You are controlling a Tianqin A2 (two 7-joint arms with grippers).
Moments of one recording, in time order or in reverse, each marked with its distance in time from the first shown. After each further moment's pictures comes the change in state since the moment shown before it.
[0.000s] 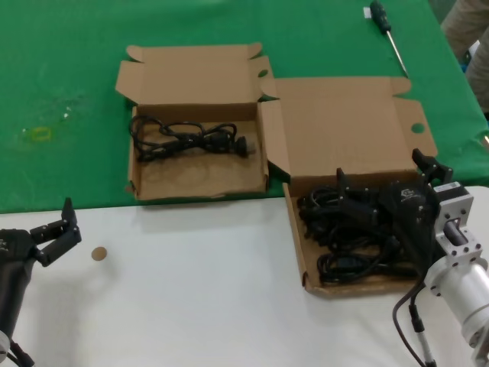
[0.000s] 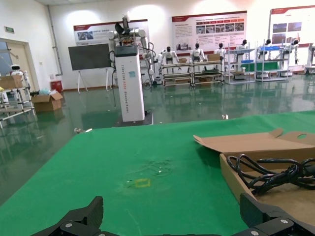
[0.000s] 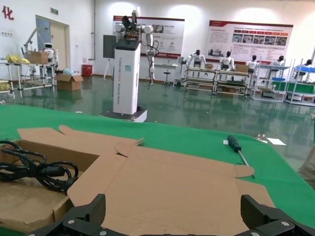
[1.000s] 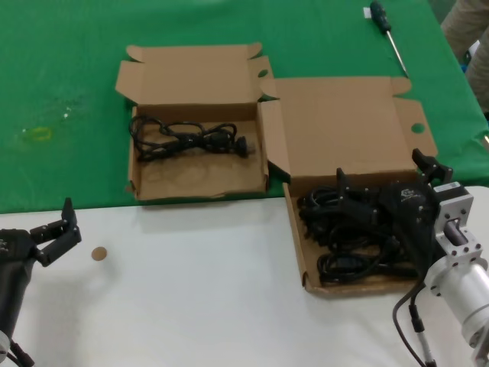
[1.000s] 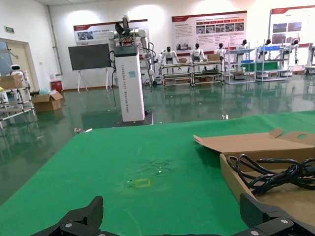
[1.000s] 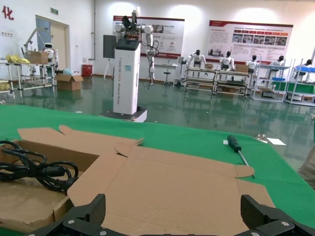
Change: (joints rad) left arm 0.000 0.000 0.000 0.000 0.000 0.000 0.000; right arm 0.000 0.000 0.000 0.000 0.000 0.000 0.000
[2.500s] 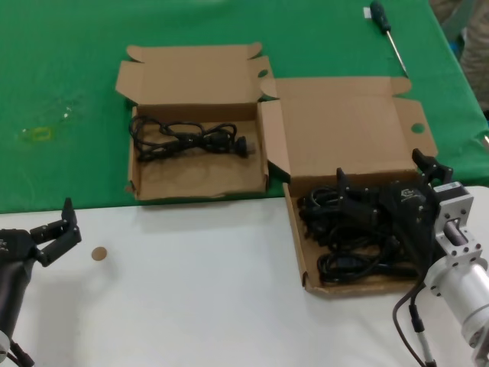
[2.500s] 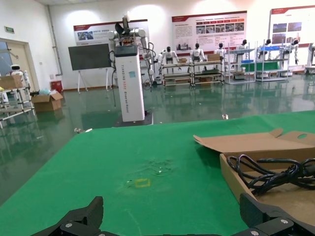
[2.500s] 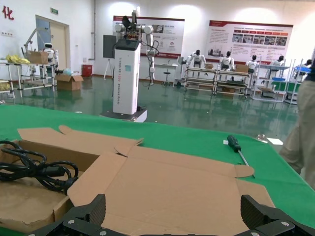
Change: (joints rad) left arm 0.000 0.000 0.000 0.000 0.000 0.000 0.000; right arm 0.000 0.000 0.000 0.000 0.000 0.000 0.000
